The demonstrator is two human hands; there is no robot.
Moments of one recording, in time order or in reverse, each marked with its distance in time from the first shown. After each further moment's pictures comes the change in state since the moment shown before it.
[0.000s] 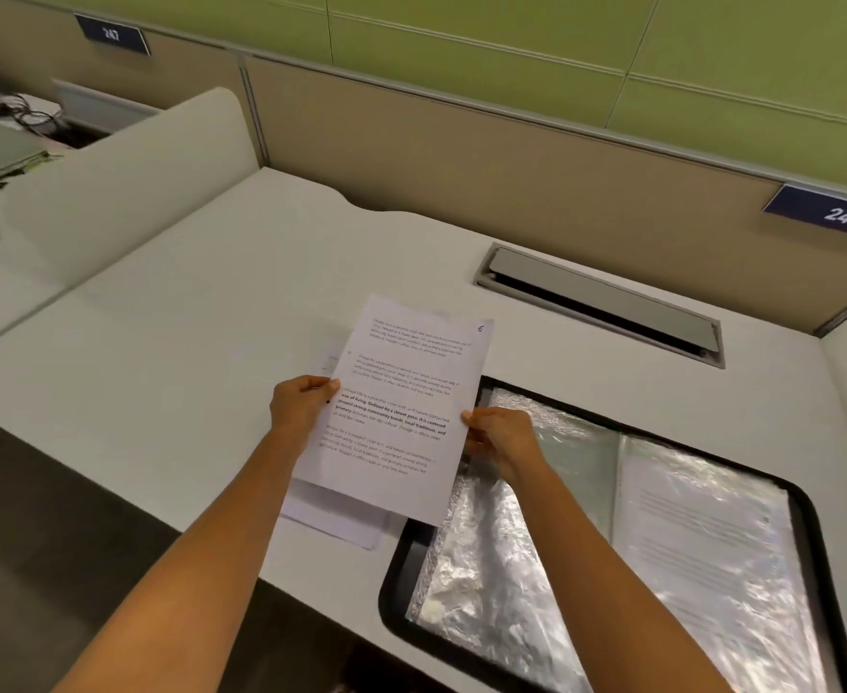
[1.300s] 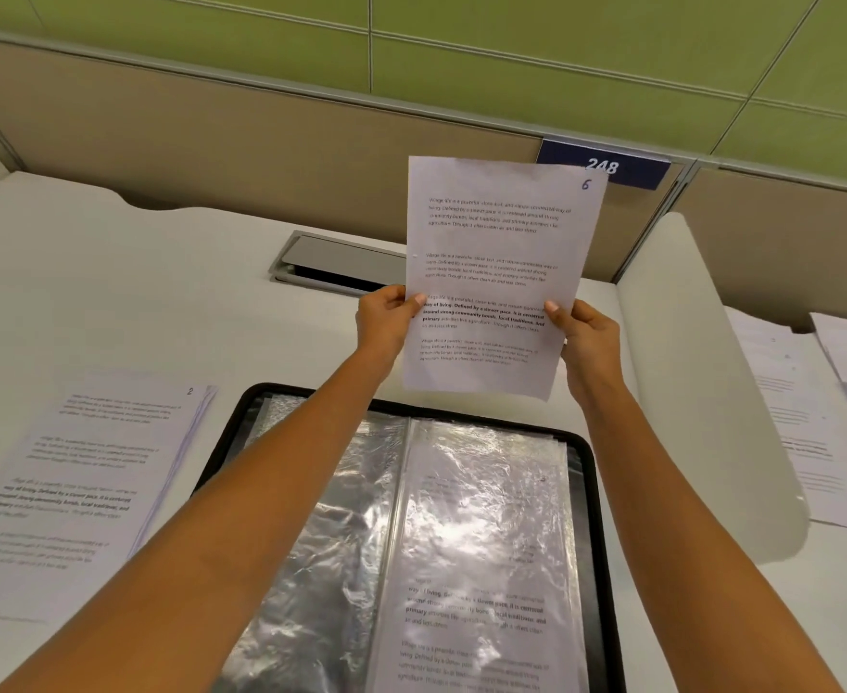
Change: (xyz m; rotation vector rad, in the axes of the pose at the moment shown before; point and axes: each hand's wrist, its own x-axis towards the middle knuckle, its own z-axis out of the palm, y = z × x) left_hand -0.109 0.128 0.403 -0.161 -0.397 0.276; right_hand 0.024 -0.135 -0.356 0.177 0.262 -0.573
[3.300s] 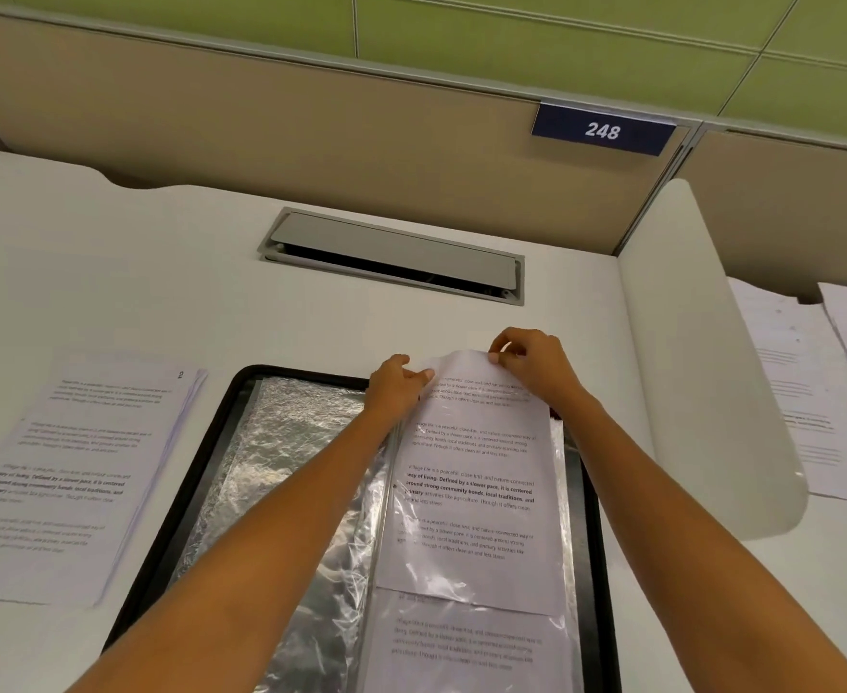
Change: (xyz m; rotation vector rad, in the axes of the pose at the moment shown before) left_hand -0.053 -0.080 0.006 0.572 -0.183 -0.233; right_hand -0.003 0.058 -0.003 -1.041 -0.347 -0.112
